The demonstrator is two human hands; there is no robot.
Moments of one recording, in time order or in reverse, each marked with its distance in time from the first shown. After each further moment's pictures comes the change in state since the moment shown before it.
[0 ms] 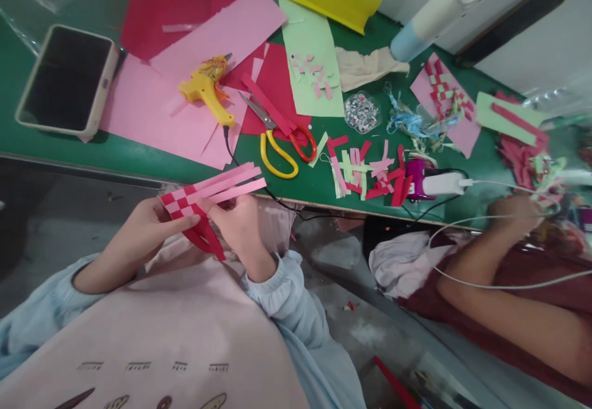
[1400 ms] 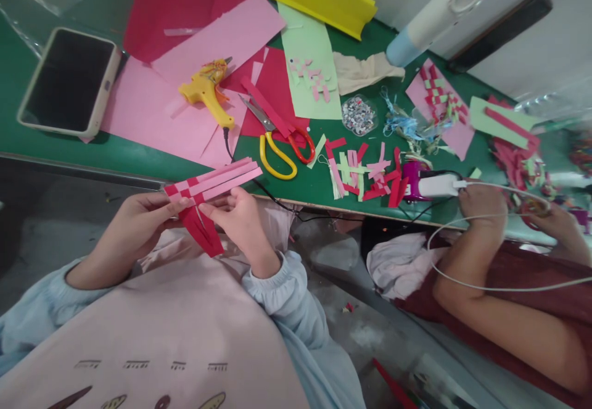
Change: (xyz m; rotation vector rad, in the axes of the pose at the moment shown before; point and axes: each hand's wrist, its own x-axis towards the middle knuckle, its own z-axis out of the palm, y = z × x) left_hand 0.006 0.001 -0.003 -0.254 0.087 -0.046; right_hand 0.007 0.007 -0.008 0.147 -0.183 0.106
